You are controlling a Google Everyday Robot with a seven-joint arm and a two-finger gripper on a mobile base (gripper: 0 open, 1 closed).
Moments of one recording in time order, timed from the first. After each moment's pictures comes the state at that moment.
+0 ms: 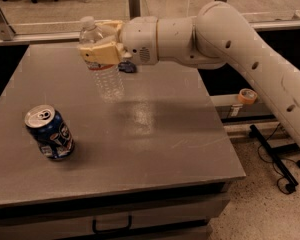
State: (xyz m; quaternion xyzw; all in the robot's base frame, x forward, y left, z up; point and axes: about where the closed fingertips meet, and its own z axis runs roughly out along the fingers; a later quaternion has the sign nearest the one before) arm 0.564 0.119 1.004 -0.53 0.51 0.39 0.55
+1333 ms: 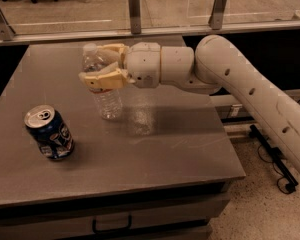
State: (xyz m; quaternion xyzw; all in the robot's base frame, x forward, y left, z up) arm 0.542 0.117 0.968 -0.54 0.45 0.41 0.58
